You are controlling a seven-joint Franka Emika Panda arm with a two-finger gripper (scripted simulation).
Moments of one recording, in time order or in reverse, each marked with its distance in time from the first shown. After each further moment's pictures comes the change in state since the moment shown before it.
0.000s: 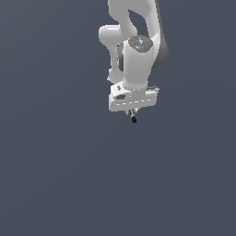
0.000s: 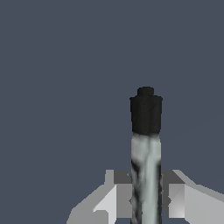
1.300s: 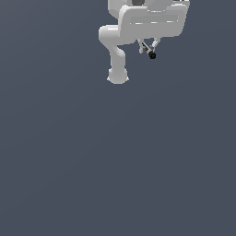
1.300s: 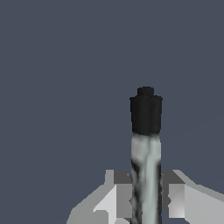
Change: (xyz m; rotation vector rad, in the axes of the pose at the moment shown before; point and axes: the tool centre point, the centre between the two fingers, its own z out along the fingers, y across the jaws) arm -0.068 -0.054 -0.236 0.000 0.002 0.000
